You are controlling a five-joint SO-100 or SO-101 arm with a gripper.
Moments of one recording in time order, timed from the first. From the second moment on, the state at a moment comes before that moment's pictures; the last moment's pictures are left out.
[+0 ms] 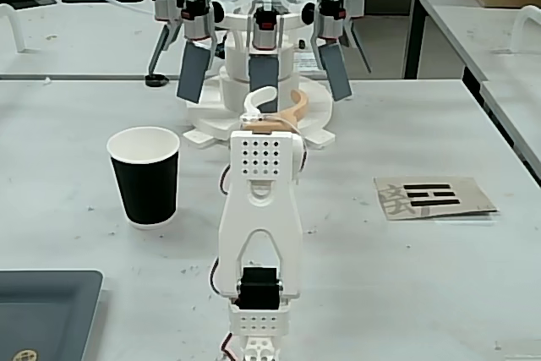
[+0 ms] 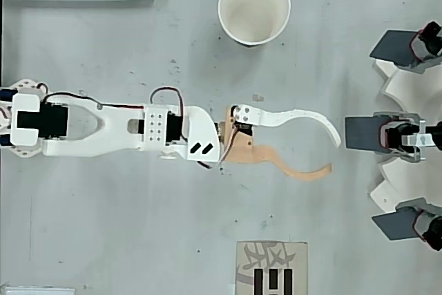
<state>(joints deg) -1.1 72.2 110.4 -48.2 -90.9</state>
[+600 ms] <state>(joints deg) -0.9 73.1 117.1 -52.7 -91.6</state>
